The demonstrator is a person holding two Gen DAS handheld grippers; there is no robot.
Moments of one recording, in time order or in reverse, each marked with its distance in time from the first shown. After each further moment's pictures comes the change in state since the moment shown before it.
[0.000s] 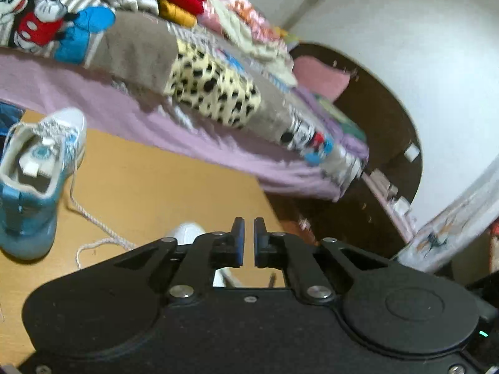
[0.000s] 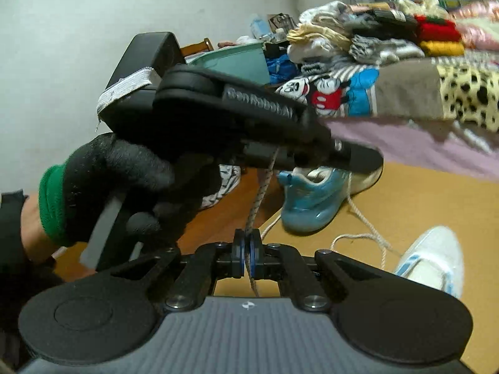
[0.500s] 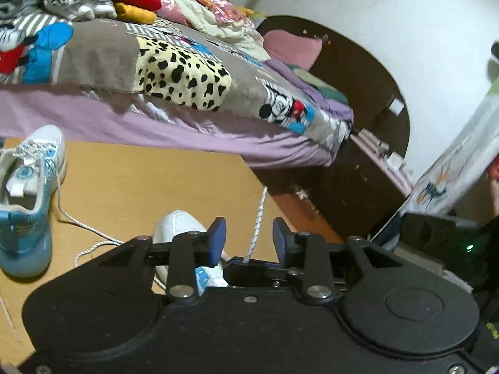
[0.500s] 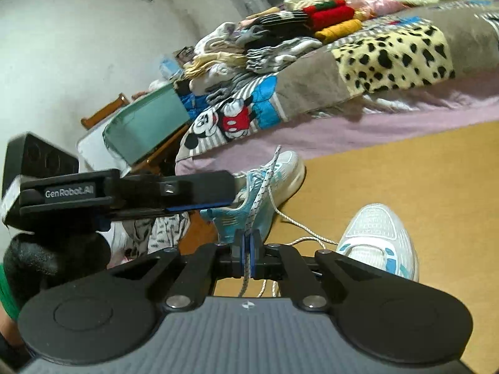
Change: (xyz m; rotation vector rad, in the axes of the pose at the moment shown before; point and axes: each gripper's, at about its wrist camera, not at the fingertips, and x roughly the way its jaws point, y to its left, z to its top) left arm 0.004 -0.027 -0.014 0.219 0.101 -0.008; right arm -0.023 -0.042 -0.002 0.273 -0.128 -0.205
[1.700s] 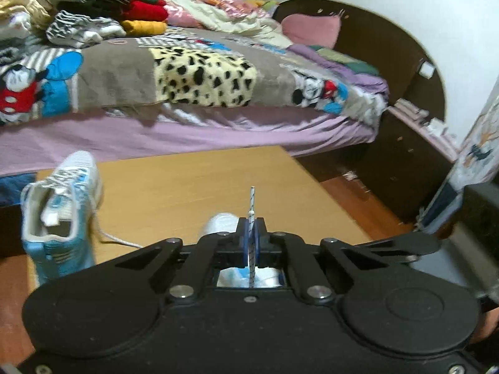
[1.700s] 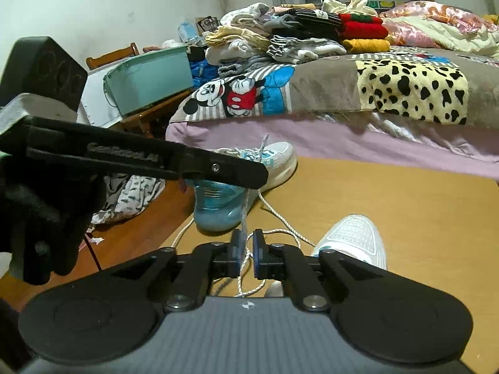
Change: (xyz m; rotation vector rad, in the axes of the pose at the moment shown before) left arm 0.020 -0.008 -0.001 0.154 0.033 0.213; right arm 0.013 0.008 -0.010 -0.252 0.071 -0.082
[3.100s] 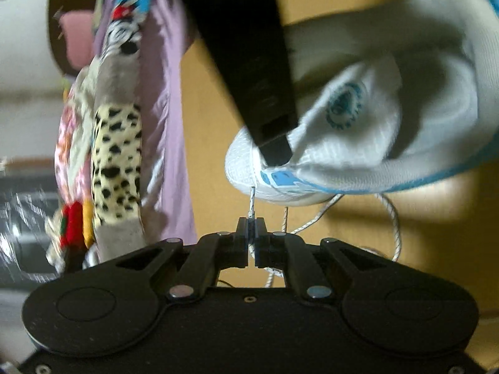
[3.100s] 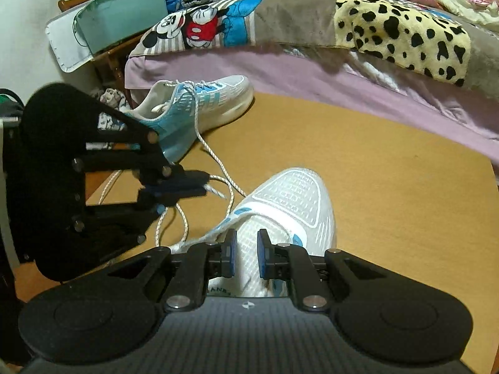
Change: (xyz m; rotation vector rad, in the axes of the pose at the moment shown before) left arm 0.105 -0.046 -0.095 1.630 0.301 0.352; right arm 0.061 -0.071 -0.003 -0.044 0.262 -0.085
